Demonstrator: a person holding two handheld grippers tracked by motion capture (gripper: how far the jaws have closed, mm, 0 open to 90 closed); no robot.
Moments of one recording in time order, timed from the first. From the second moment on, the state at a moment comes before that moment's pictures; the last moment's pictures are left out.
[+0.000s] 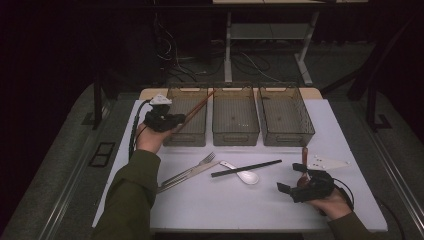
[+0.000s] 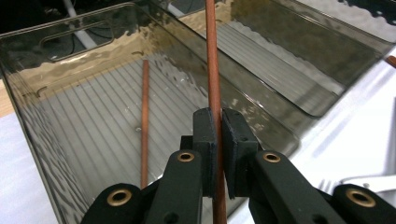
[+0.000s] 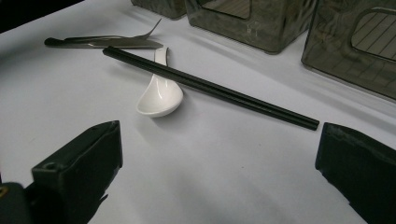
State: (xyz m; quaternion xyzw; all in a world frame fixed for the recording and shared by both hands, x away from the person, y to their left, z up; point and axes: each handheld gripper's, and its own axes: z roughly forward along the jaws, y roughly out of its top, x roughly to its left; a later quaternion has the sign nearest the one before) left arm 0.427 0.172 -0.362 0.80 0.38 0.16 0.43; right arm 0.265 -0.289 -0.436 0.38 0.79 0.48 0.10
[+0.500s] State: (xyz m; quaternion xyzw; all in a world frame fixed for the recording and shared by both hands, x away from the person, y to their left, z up) left arm 0.463 0.173 -0.374 0.80 0.42 0.17 0.40; right arm 0.265 -0.289 -0.436 0.38 0.79 0.48 0.10
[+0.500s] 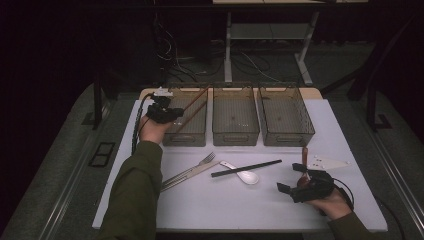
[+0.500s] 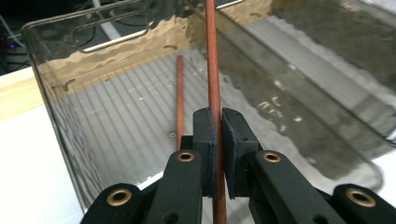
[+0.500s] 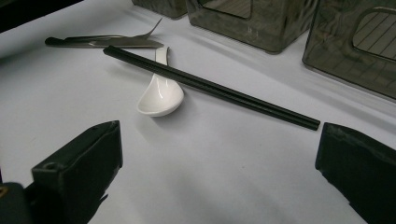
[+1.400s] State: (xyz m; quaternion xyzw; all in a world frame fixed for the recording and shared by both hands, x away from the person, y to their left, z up) left arm 0.475 0.174 -0.385 0.79 0.45 0.16 0.39; right arm 0.264 -0.289 -0.436 0.38 0.79 0.48 0.10
